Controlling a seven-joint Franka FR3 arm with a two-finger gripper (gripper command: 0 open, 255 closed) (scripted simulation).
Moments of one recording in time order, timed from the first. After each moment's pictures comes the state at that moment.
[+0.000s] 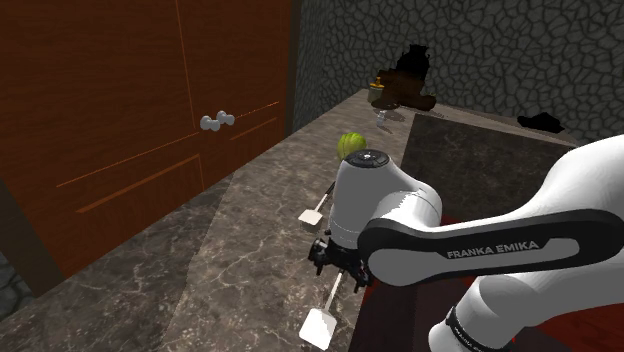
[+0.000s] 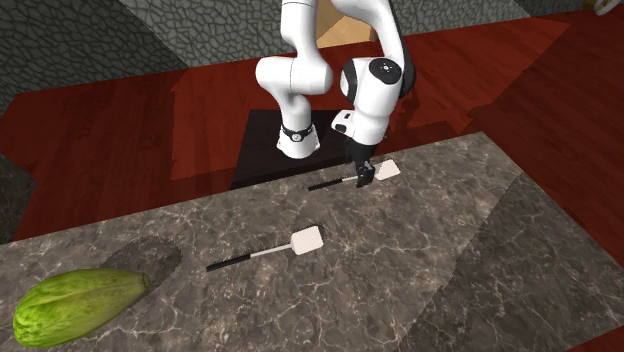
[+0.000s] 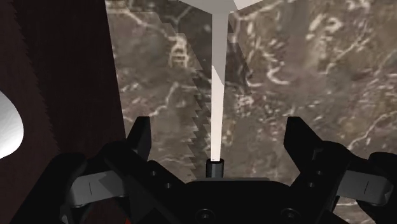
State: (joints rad) arm -0.16 -0.65 0.81 -2.76 0.49 2.20 1.50
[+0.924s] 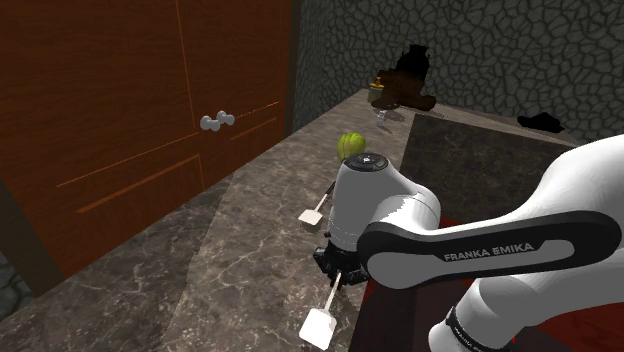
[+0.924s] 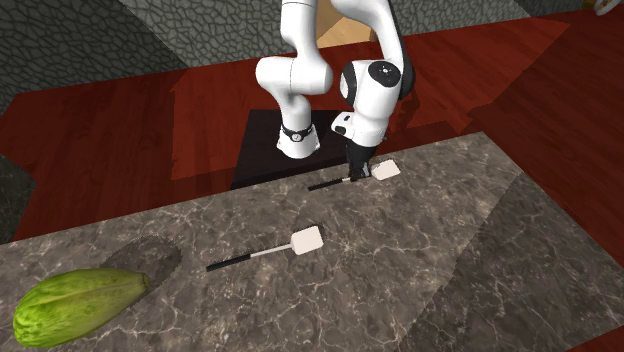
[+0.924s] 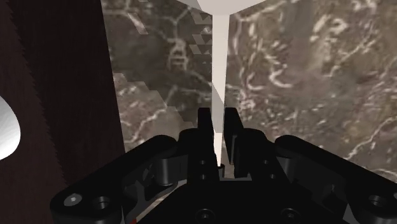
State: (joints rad) arm -0.17 -0.63 0.82 -2.77 0.49 2.22 1.50
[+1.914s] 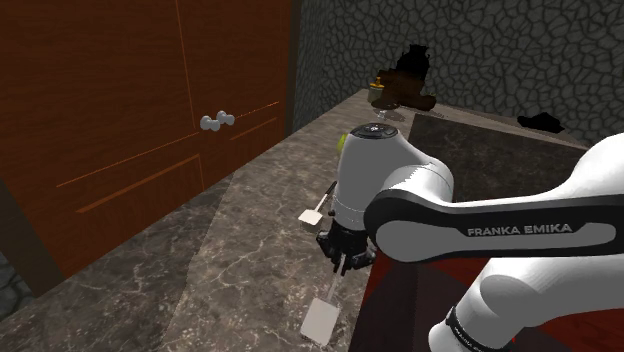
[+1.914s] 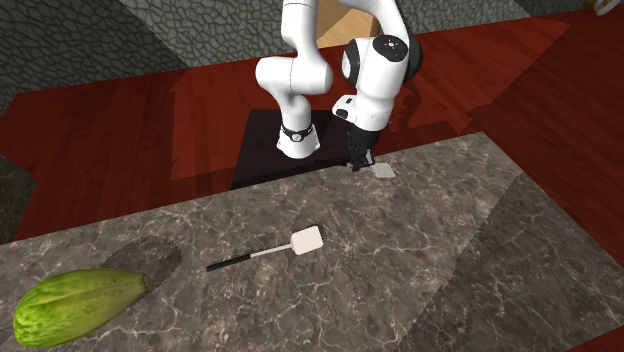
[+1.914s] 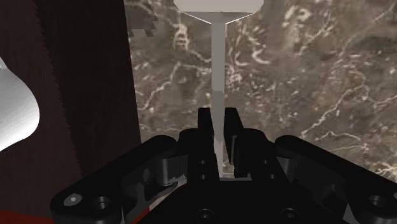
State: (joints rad) arm -0.15 -0.73 0.73 -2.70 0.45 2.05 1.49
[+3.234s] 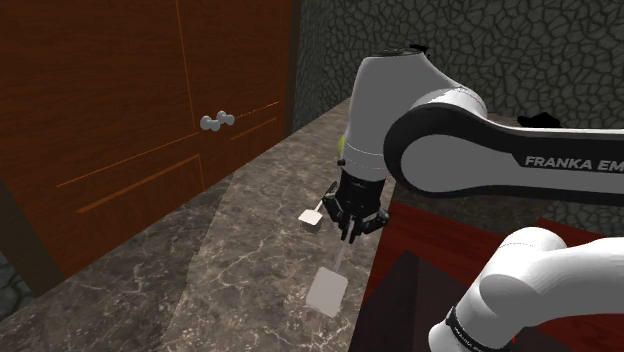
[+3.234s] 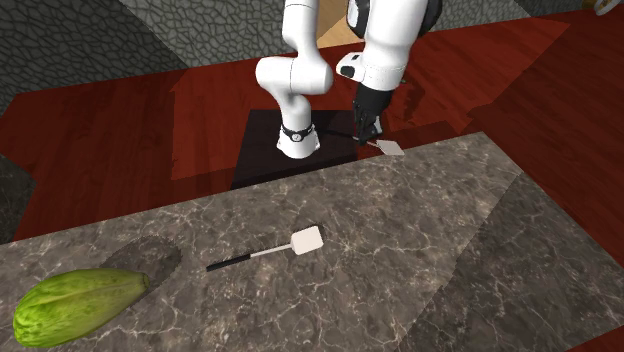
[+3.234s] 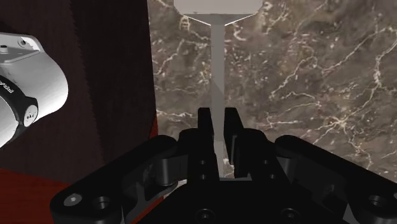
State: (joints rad) arm -0.16 -0.80 0.61 -2.48 0.36 1.76 1.49
